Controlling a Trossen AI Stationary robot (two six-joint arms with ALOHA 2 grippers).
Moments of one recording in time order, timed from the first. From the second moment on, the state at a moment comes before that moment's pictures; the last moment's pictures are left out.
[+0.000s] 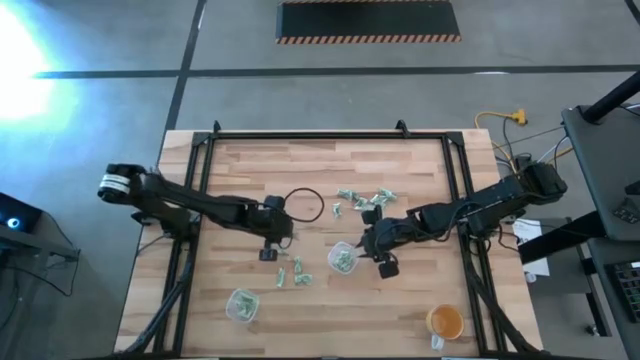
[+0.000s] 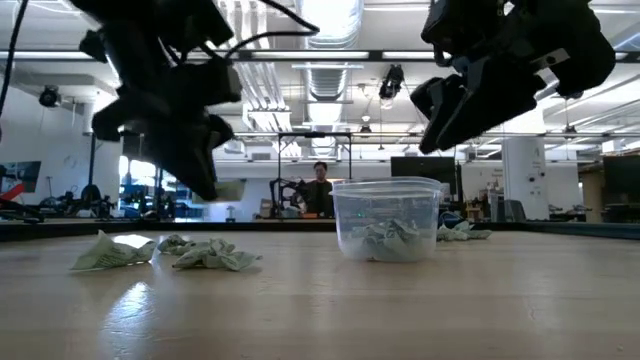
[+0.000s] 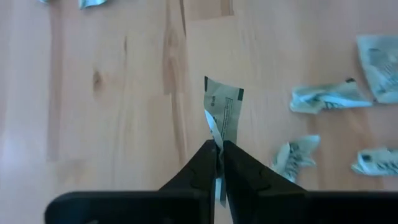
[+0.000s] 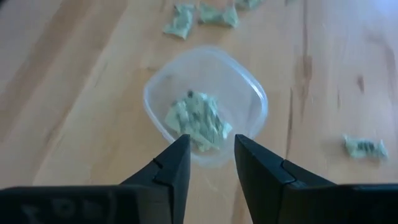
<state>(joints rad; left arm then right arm) -0.11 1.40 0.75 -0.34 -0.11 0.03 0.23 1.44 0.76 -0.14 0.02 -0.02</state>
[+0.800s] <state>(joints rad) -0.43 1.11 0.74 -0.52 -0.08 -0.18 0.26 1.42 0.76 -0.34 0.05 0.23</state>
